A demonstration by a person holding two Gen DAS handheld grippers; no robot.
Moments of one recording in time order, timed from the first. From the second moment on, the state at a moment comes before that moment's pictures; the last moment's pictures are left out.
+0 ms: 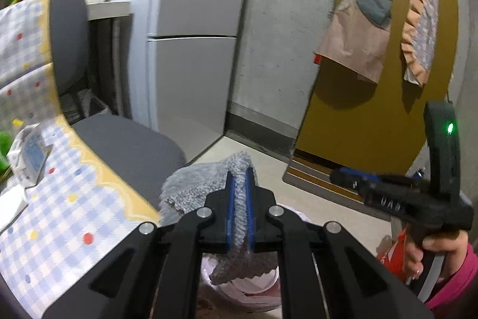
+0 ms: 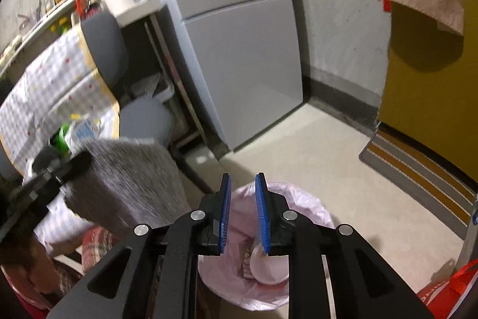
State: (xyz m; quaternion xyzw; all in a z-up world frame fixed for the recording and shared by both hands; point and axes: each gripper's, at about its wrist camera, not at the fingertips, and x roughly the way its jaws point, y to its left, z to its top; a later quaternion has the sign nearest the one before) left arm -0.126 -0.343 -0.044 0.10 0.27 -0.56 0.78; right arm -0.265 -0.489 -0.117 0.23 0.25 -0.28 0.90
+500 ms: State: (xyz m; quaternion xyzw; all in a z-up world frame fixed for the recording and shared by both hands) left arm -0.158 -0.418 -0.085 0.18 0.32 -0.59 0.72; right arm -0.295 -0.522 -0.113 0.25 0.21 -0.31 0.89
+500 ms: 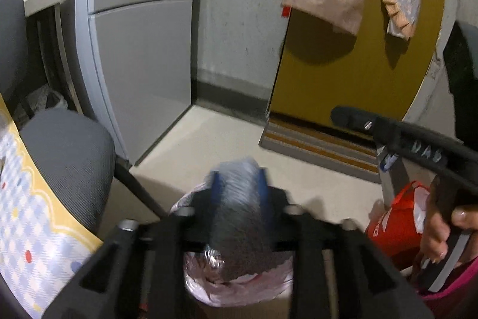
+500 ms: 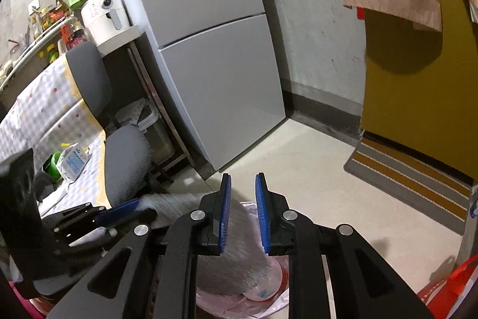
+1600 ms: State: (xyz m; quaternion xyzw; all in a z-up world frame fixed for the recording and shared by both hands) left arm 0.010 -0.122 -0.020 0.09 0.29 -0.24 0.92; right arm -0.106 -0.358 -0.044 0.12 0.24 -0.07 0.96
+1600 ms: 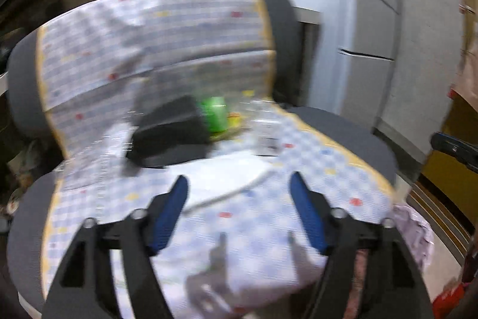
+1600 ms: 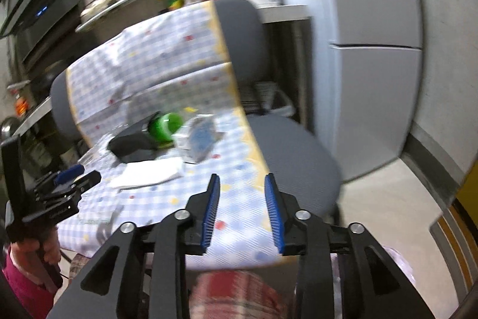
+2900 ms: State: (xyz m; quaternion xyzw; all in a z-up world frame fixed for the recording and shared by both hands) left arm 0.064 -0.080 -0.015 0.02 0.29 -0.18 0.94; right arm 0.015 -0.305 -0.060 0.08 0.28 -0.01 0.96
